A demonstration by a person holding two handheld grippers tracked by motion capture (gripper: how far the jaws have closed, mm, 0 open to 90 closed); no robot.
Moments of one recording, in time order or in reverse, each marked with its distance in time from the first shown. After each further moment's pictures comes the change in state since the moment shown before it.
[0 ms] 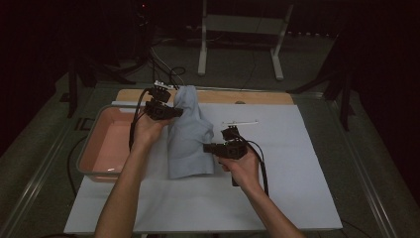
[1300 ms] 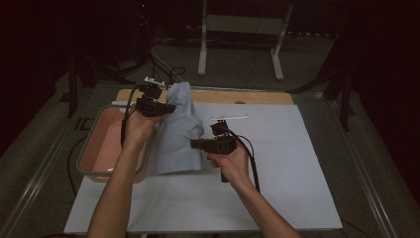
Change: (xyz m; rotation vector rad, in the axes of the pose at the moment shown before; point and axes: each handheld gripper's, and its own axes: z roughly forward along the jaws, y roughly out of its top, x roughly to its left) left arm 0.014 0.002 -0.018 -0.021 0.026 -0.011; right arm 0.024 0.016 0.009 -0.012 0.087 -0.011
